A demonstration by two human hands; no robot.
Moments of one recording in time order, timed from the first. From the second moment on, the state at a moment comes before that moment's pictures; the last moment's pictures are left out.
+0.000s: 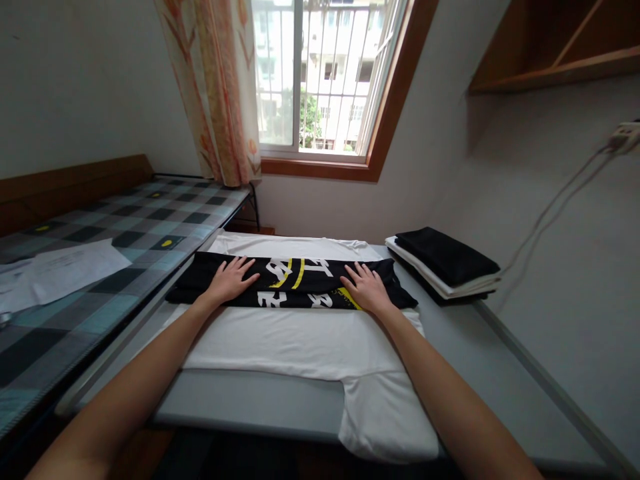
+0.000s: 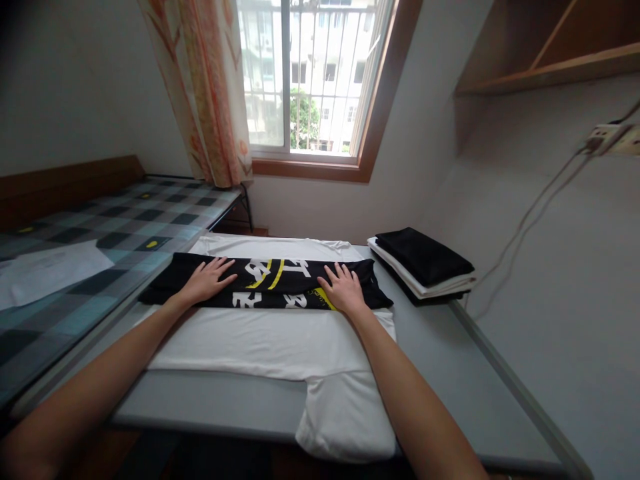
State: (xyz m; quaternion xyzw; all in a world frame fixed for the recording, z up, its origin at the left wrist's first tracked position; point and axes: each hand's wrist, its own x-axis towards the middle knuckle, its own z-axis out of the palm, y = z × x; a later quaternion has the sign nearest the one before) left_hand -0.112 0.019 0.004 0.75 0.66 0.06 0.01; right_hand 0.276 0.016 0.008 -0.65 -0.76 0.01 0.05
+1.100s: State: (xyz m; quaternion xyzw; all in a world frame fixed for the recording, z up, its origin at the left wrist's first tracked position) left_hand -0.140 0.032 0.003 0.70 0.71 0.10 0.02; right_hand 0.284 0.020 0.000 -0.65 -0.75 0.00 0.11
